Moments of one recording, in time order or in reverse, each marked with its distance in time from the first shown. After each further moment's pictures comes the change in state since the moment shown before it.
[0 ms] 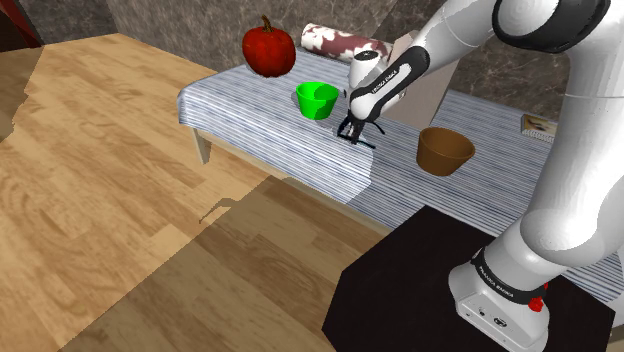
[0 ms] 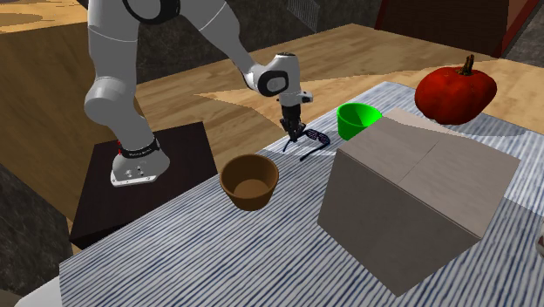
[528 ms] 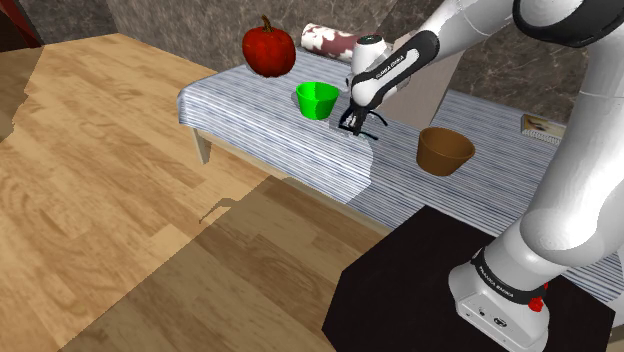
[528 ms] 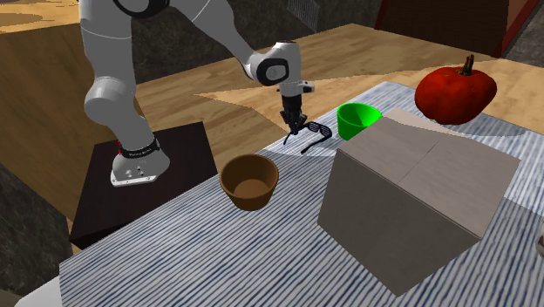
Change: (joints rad) arm -0.005 -0.078 0.010 0.004 0.020 -0.080 -0.028
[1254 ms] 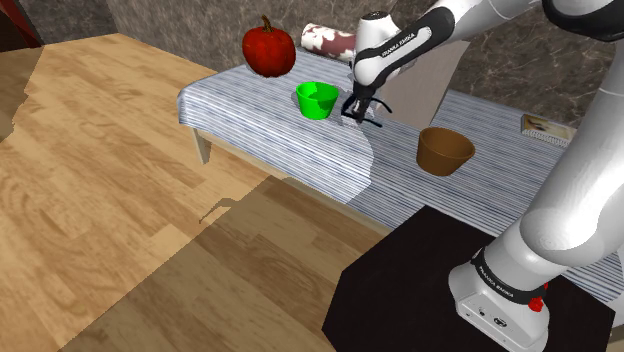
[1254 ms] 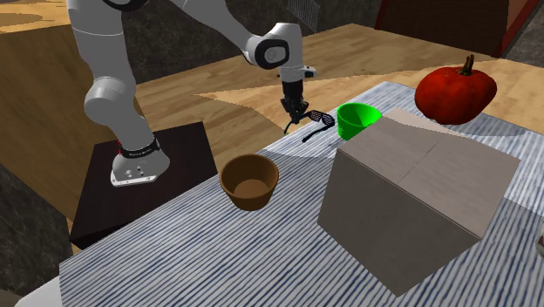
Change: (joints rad) arm -0.003 -0.098 0.010 0.023 0.026 -0.118 -0.038
